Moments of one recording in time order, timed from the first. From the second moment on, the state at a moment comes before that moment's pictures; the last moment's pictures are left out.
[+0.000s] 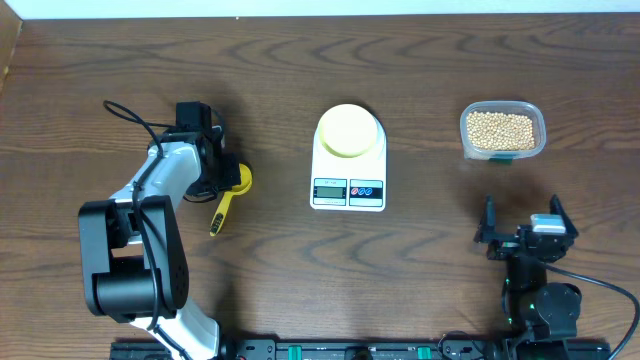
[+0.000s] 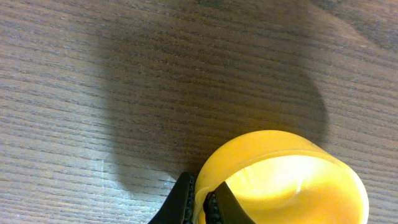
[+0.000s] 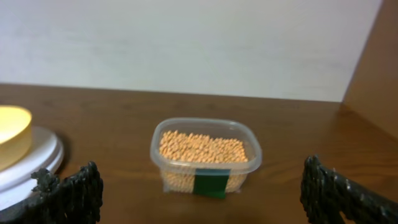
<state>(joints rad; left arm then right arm) 0.06 1.83 1.07 -0.63 0.05 -0.15 0.07 0.01 0.01 0.01 0.15 -0.06</state>
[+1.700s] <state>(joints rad) 0.07 1.72 1.09 -0.49 0.04 -0.26 0.00 2.02 1.40 0.42 -0.87 0.31</state>
